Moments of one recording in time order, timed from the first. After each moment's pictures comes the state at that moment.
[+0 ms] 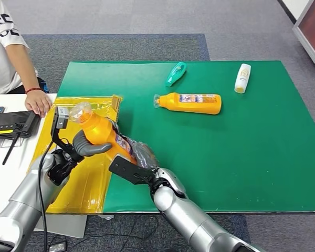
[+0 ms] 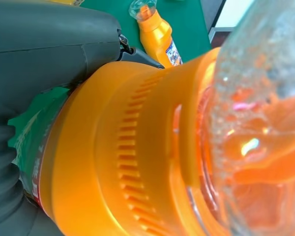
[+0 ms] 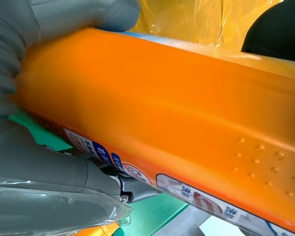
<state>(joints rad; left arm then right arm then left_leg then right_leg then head) -0.54 0.11 -0.37 -1.02 0.48 -0.74 -0.21 -0.48 0.24 0.74 -0.86 0.53 -0.15 -0.18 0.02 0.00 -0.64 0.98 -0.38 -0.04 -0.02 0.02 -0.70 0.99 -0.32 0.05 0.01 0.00</state>
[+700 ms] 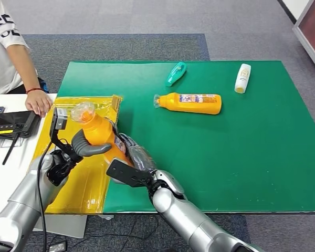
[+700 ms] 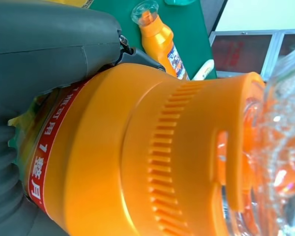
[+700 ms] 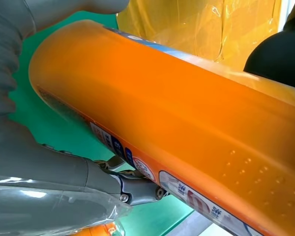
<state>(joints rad) -0.53 0.11 -0.37 -1.02 0.47 -0.74 -0.23 -0.48 0.24 0.75 -0.84 0.52 -0.13 -0.19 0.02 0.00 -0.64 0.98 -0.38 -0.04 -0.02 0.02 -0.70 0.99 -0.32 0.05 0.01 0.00</state>
